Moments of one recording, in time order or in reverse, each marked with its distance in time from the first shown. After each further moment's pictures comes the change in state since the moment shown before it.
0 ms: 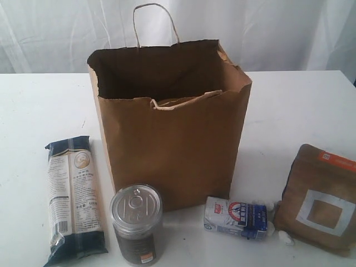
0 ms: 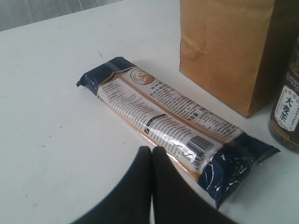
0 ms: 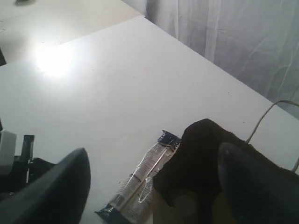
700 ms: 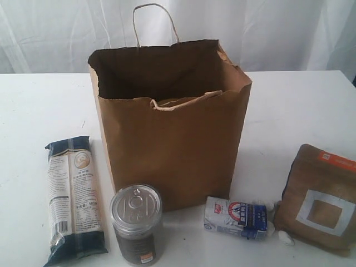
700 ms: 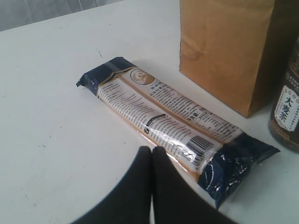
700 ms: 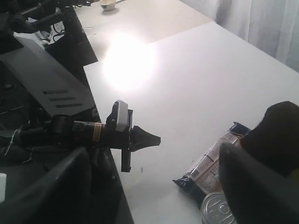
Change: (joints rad) left arm 0.000 0.000 0.000 0.000 0.000 0.000; right arm 0.000 -0.269 0.019 0.218 0.247 0.007
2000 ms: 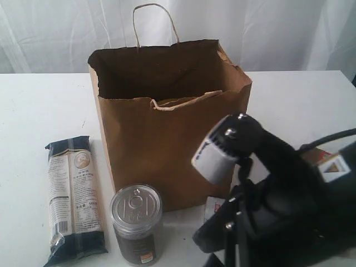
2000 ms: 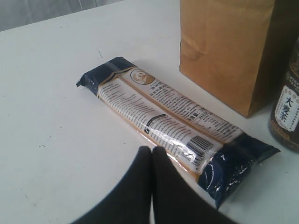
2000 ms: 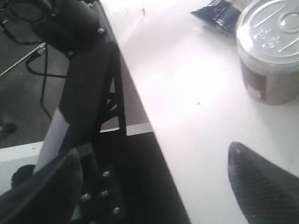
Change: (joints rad) left arm 0.000 0.000 0.000 0.000 0.000 0.000; right arm 0.000 0.029 0.946 0.234 -0.276 -0.396
